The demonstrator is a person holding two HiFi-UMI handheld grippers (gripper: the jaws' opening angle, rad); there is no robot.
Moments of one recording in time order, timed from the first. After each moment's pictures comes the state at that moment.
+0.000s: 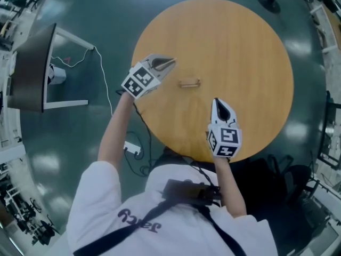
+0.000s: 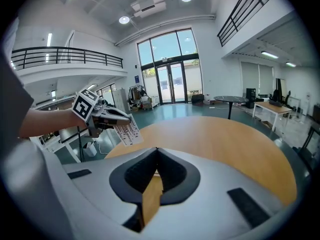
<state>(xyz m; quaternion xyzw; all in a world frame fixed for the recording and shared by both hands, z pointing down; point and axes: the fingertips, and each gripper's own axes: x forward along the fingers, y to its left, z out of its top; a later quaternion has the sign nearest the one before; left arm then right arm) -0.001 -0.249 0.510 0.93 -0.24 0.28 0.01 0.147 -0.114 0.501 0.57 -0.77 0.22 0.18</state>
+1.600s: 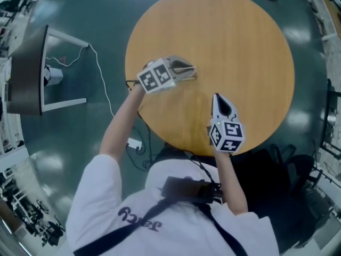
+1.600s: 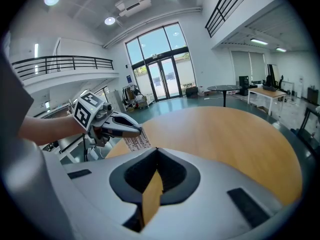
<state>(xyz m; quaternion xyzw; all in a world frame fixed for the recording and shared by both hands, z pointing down) 0.081 -0.202 0.550 0.95 -0.07 0.31 0.02 0.158 -0.107 0.518 0.58 -0.75 0.28 0.16</state>
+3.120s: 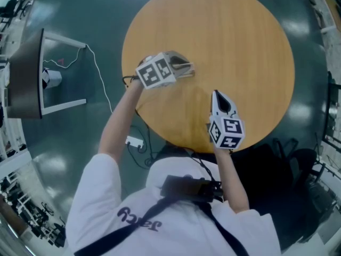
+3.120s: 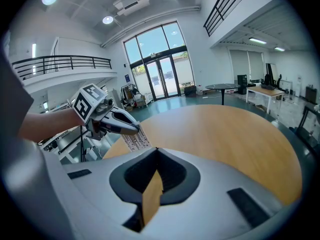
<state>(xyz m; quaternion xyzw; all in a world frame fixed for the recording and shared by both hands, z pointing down) 0.083 -0.202 0.554 0.92 -0.05 0.38 0.03 0.165 -0.104 0.523 0.58 -0.75 0.28 0.16</state>
